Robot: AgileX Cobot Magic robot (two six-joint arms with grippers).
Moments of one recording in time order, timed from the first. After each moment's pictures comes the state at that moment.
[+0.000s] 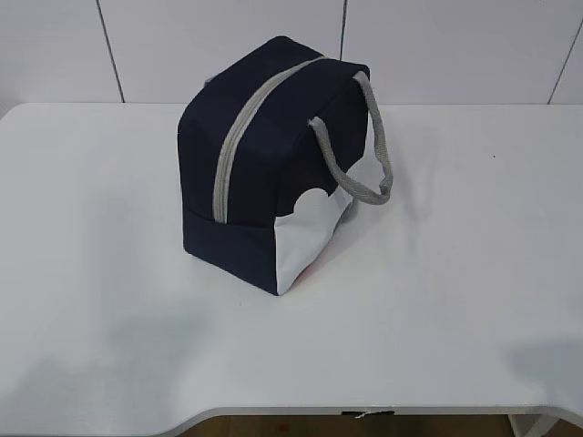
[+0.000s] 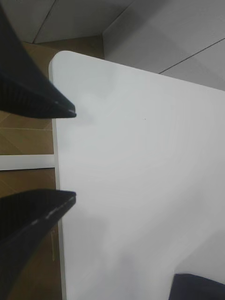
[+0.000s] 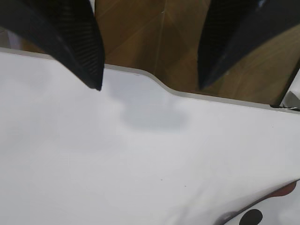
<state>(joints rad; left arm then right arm) -0.03 0.01 -0.52 0.07 1.11 0.03 -0.02 -0.02 -0.49 0.04 1.15 -0.15</state>
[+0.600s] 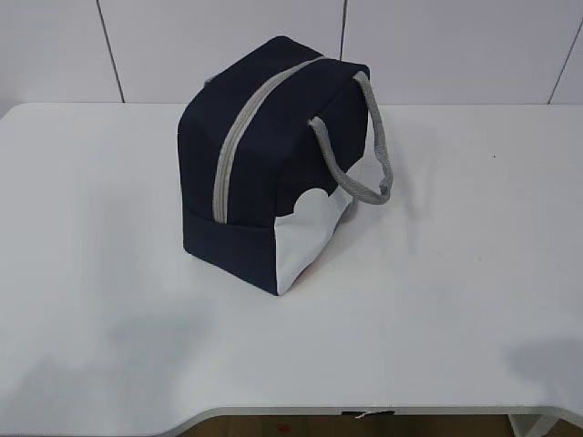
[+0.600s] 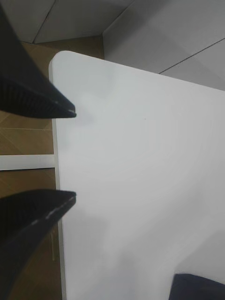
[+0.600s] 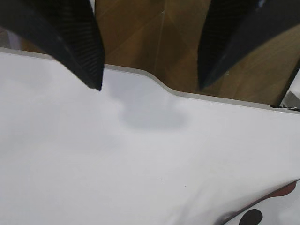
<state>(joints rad) -0.03 0.01 -0.52 0.07 1.11 0.03 -0.02 -0.02 -0.49 0.04 1.15 -0.15</state>
